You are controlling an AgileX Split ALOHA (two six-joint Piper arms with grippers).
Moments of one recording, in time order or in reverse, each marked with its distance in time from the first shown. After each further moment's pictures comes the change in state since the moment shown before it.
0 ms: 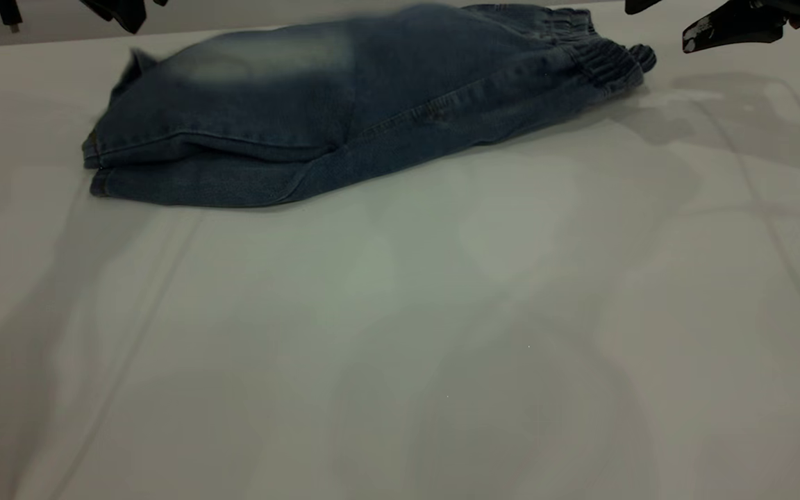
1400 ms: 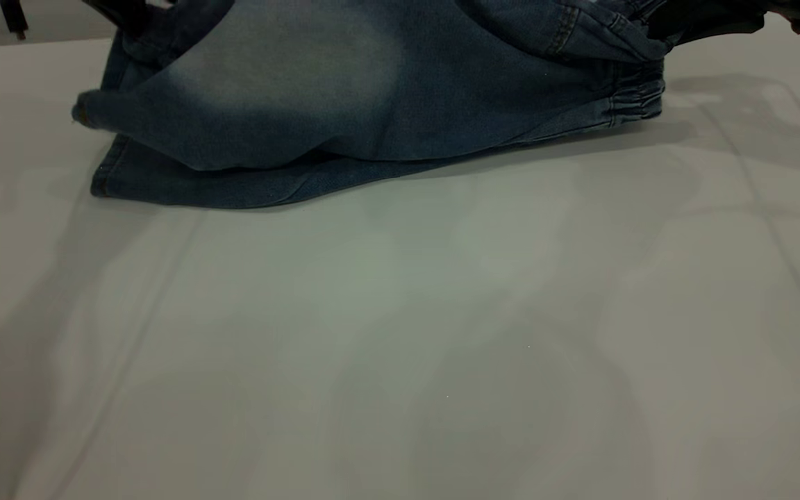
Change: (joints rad) left arm 0.001 0.001 0.000 -0.080 0.010 -0.002; right arm 0.000 0.000 0.000 -0.050 -0.004 0.024
